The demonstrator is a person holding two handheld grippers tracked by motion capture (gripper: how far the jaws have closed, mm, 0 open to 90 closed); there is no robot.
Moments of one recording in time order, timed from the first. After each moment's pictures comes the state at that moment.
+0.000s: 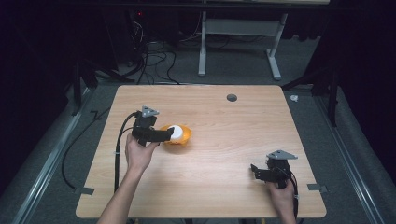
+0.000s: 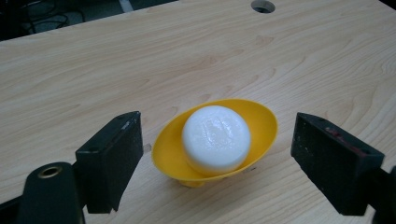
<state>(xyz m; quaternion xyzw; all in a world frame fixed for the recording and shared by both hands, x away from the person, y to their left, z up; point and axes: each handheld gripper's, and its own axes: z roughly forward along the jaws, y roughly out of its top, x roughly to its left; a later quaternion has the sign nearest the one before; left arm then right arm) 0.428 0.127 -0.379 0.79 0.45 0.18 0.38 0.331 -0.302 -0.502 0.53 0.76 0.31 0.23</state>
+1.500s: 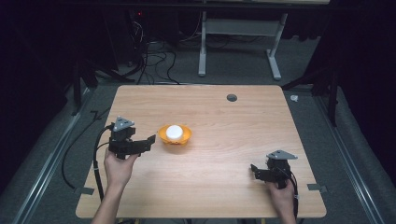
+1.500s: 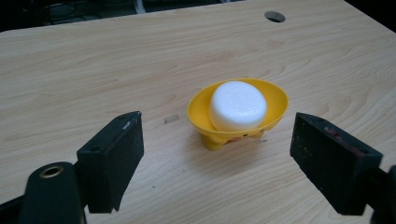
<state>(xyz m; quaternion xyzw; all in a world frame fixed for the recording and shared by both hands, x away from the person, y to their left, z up) 0.385 0.182 -0.375 0.75 0.48 0.19 0.41 0.331 -0.302 -0.502 0.53 0.76 0.31 0.23</state>
